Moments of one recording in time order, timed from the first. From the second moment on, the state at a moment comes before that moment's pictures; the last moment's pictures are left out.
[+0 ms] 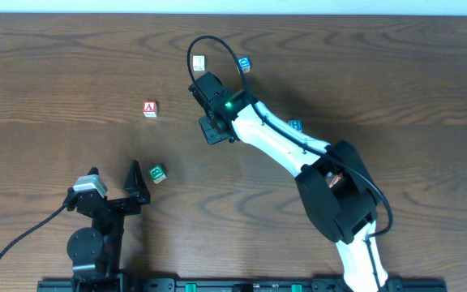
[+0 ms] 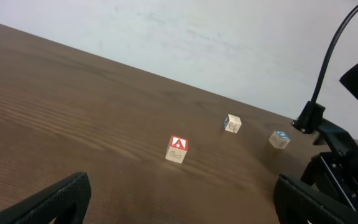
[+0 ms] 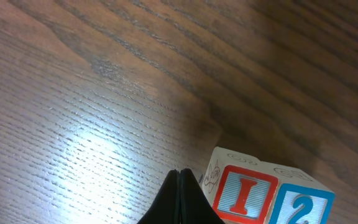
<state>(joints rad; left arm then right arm) 0.08 0.01 0.04 -0.13 0.08 -0.31 0.71 2.18 1.68 -0.73 0.11 0.29</state>
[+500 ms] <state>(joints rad) 0.08 0.01 0.04 -0.13 0.07 -0.31 0.71 2.22 1.68 -0.73 0.16 0.29</state>
